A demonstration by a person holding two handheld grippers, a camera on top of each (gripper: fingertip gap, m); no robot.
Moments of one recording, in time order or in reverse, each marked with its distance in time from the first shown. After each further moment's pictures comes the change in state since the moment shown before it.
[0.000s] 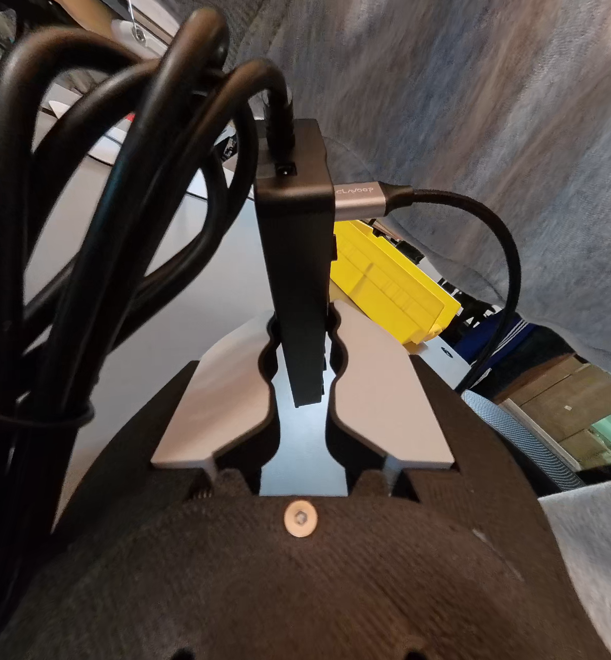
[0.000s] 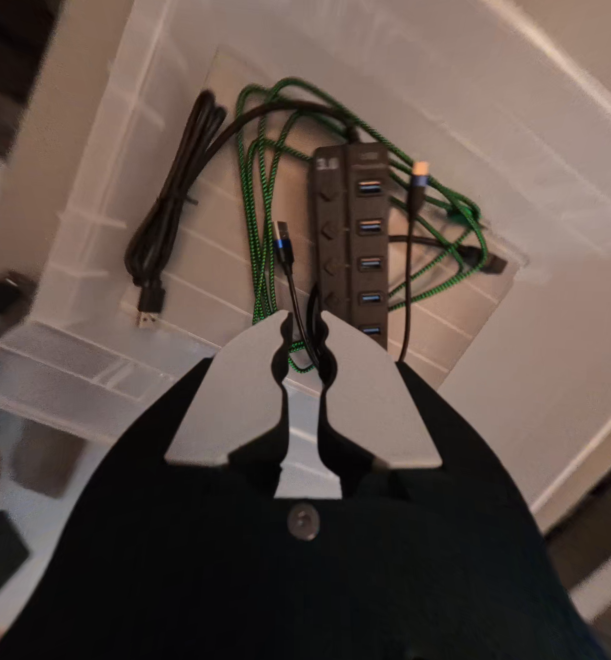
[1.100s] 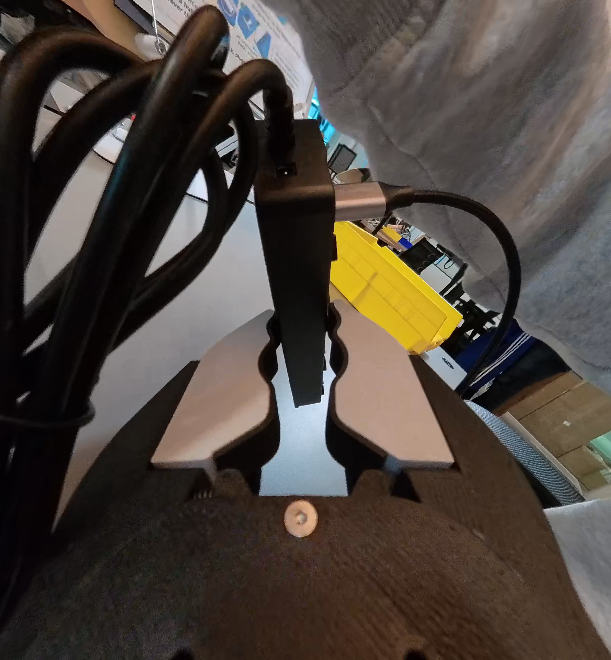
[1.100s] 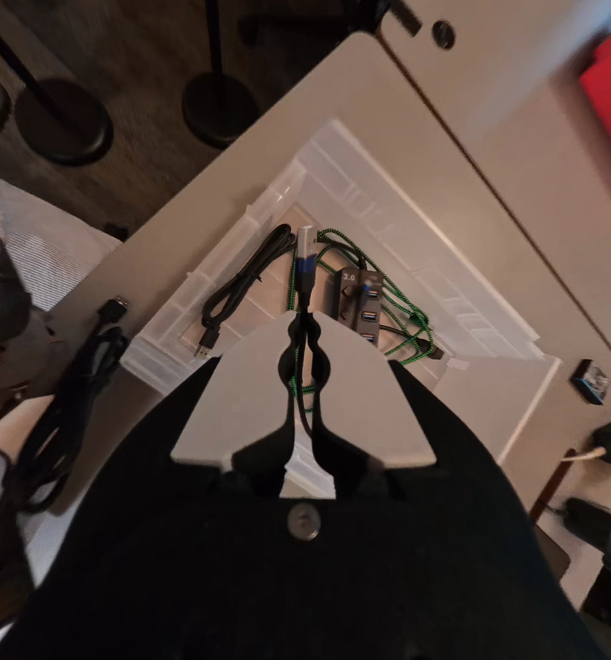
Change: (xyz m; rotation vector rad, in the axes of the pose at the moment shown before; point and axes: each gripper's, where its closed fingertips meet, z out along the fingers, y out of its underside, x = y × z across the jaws) left arm -0.007 -0.005 -0.003 0.024 -0.017 -0.027; right arm -0.045 -0.049 -0.063 0.284 0.080 -0.245
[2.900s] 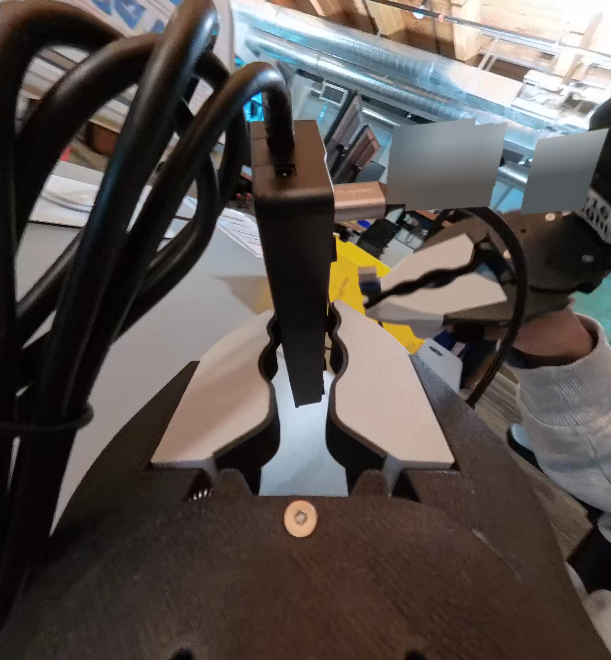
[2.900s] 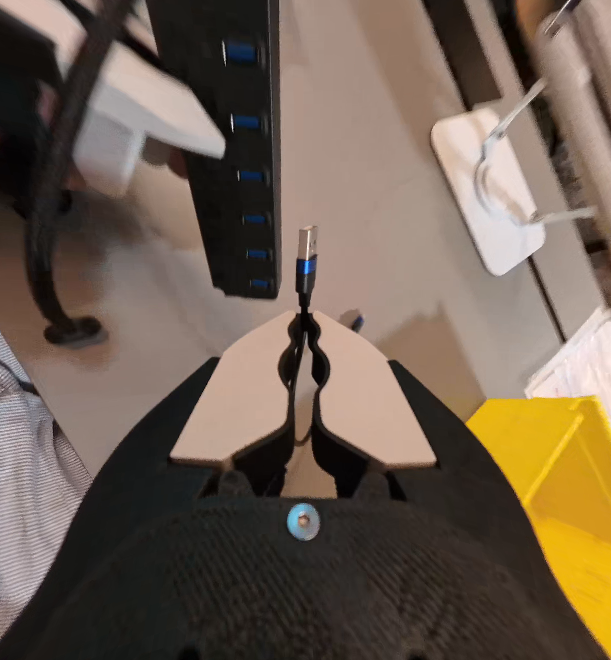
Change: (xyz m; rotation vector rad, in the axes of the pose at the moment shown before) left arm 0.024 -0.007 0.068 -0.026 0.175 0.127; right arm -0.243 0.215 -0.175 -0.291 0.810 0.865
